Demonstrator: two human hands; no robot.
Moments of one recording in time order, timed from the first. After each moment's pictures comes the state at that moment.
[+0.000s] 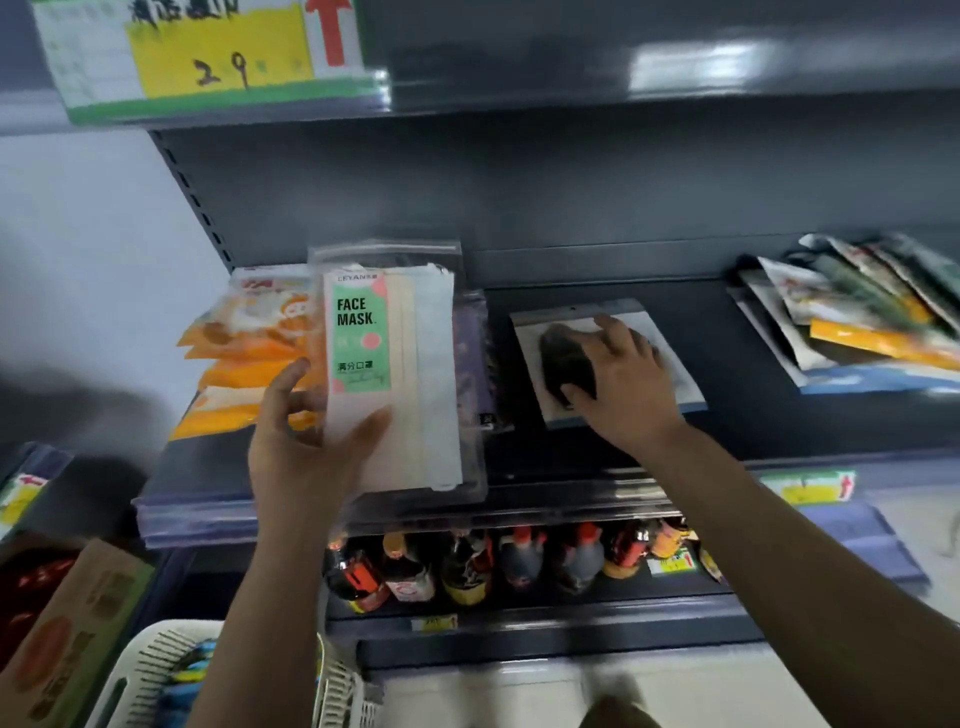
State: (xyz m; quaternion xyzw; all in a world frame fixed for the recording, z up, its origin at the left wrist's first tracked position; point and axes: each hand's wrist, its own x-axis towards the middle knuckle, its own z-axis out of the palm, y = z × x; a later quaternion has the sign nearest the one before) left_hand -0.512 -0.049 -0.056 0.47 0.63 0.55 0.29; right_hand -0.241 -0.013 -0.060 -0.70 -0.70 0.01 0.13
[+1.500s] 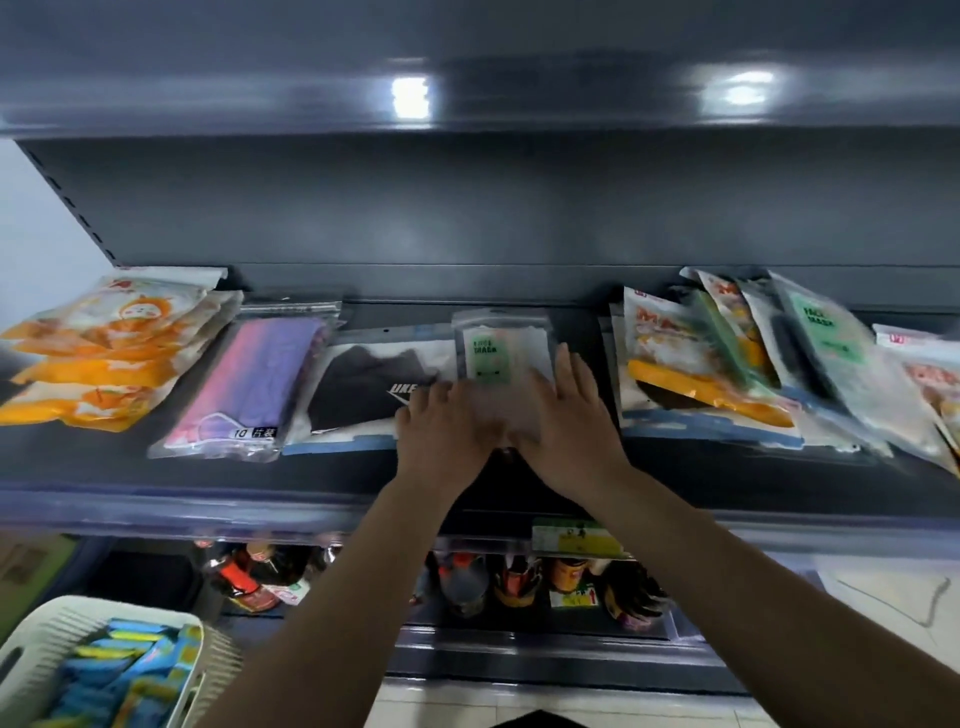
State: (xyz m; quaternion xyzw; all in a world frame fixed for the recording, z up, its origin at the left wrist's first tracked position) left_hand -0.214 -0.013 -0.087 0.72 0.68 0.12 0.09; right_hand -0.074 -0.029 -0.064 -0.65 -0.75 0.11 0.09
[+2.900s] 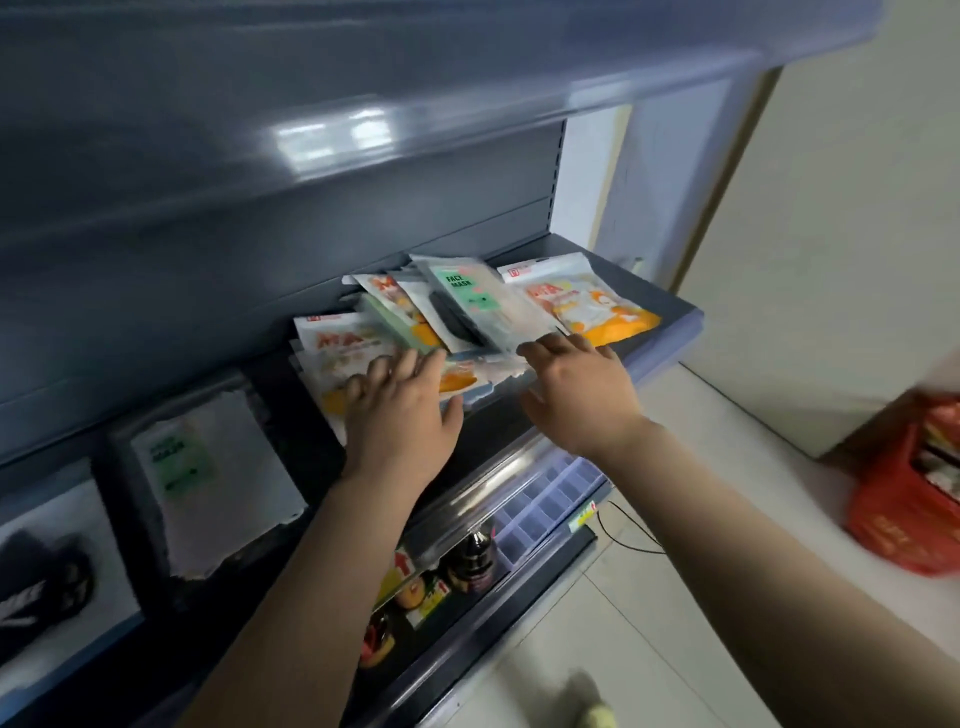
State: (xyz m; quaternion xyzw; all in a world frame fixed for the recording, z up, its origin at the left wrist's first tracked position) left_hand -0.036 -0.031 -0.026 0.92 0.37 0.14 0.04; right_hand 0.099 -0.133 -0.005 -0.86 -0.51 -0.03 0.02
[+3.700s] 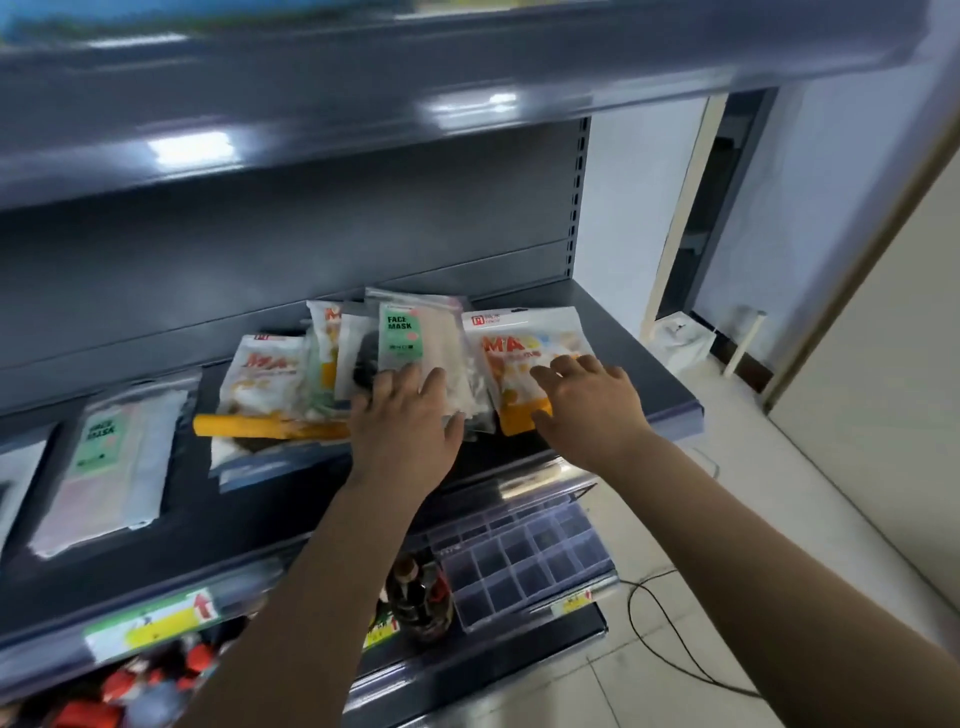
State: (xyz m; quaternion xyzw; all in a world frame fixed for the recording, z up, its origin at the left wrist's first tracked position) left_hand 0.132 -0.084 -0.028 0.85 0.52 0.06 -0.04; right_hand 0.302 -0.141 -0.020 -0.77 -0.64 0.00 -0.01
